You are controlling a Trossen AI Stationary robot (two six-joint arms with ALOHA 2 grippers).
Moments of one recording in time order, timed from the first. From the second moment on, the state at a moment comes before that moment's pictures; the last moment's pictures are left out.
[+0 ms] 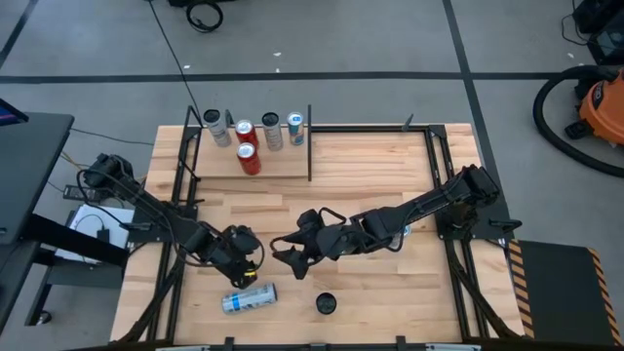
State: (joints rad) left arm -0.59 1.35 0.82 -0.57 -0.29 -1.06; right arm 0.36 1.85 1.58 -0.13 0.36 0.90
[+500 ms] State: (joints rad) left arm -0.61 1.35 0.82 -0.57 -0.08 -1.02; right arm 0.36 1.85 1.58 -0.02 0.36 0.90
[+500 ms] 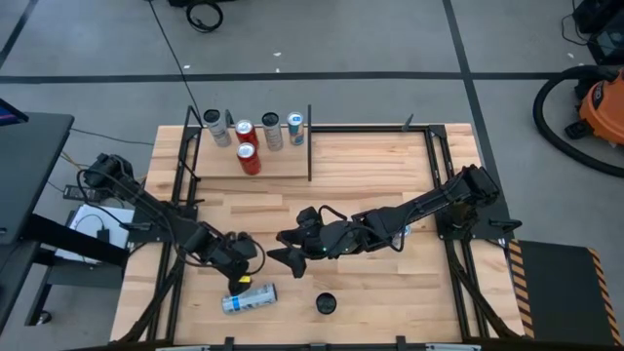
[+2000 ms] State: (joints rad) left arm -0.86 1.53 0.81 -0.47 -0.03 -1.19; right arm 0.31 1.85 1.58 -0.05 -0.29 0.76
